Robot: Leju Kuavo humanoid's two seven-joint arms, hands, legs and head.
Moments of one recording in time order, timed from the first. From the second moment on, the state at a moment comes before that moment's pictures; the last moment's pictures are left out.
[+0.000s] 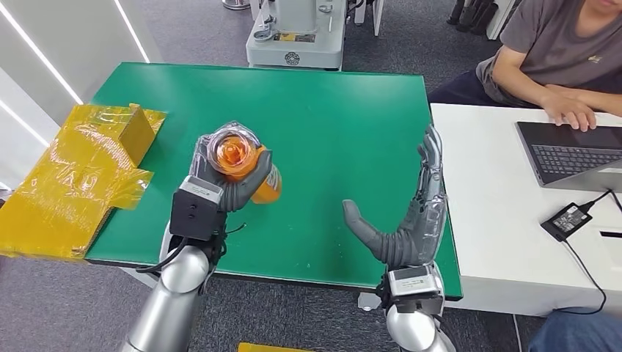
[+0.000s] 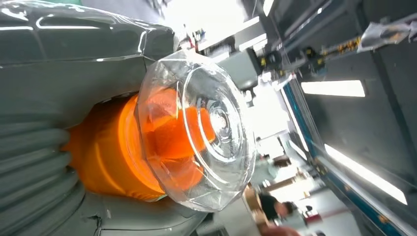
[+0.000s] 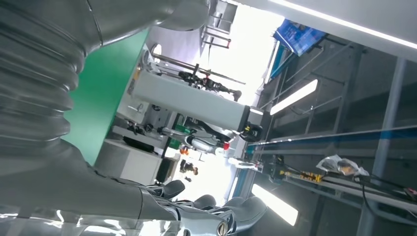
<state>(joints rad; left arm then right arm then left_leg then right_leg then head) -0.36 -0.16 -0.43 -1.02 -0.36 0.19 -0.34 -0.18 0.06 0.55 -1.37 0.36 -0.59 -0.69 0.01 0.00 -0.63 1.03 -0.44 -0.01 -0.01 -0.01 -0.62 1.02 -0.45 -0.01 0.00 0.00</state>
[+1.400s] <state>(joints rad) -0.60 0.18 -0.47 -0.43 -0.99 0.28 -0.11 -0.11 0.06 0.56 -1.40 0.41 -0.57 -0.62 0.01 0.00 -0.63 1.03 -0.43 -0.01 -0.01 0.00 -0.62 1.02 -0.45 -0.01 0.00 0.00</state>
